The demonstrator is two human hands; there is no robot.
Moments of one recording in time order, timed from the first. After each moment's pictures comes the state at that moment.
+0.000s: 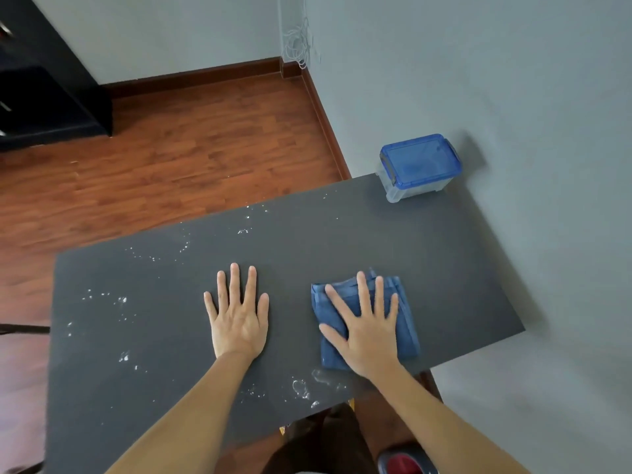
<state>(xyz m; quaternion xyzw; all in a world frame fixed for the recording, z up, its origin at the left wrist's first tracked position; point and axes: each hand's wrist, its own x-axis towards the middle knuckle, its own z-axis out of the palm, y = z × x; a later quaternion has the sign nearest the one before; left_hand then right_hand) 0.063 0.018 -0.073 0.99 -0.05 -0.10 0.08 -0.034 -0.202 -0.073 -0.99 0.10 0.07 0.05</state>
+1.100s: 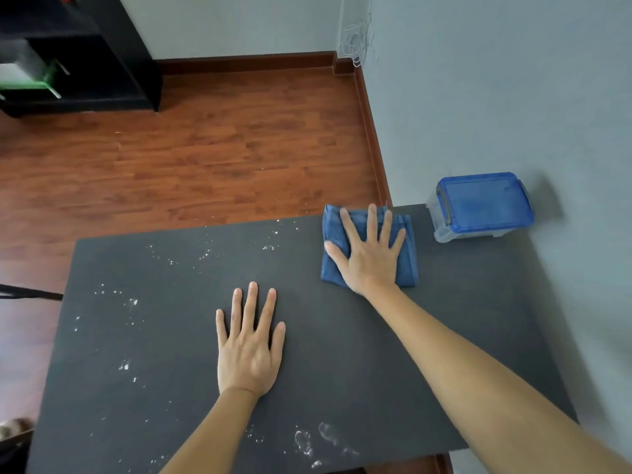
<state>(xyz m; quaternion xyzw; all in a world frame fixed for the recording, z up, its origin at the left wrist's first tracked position) 0.062 0.015 -0.070 0.99 -0.04 -0.10 0.07 0.179 -0.217 -0.061 -0.99 0.09 0.09 0.09</state>
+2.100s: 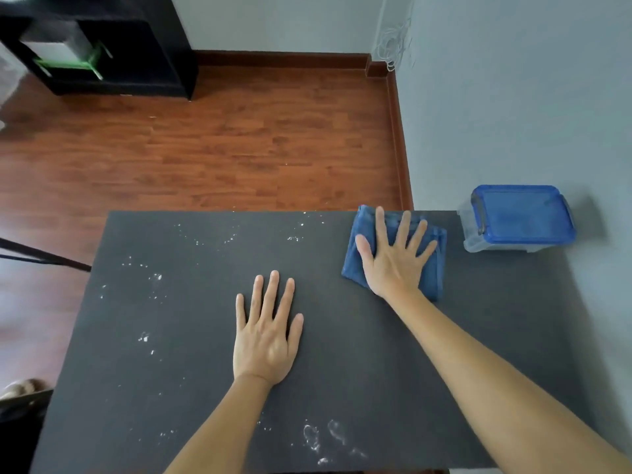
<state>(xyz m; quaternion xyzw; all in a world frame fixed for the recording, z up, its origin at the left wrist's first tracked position) 0.063 0.013 -0.071 0.99 -0.04 -0.08 0.07 0.177 -0.215 -0.059 -0.98 0.13 0.09 0.10</state>
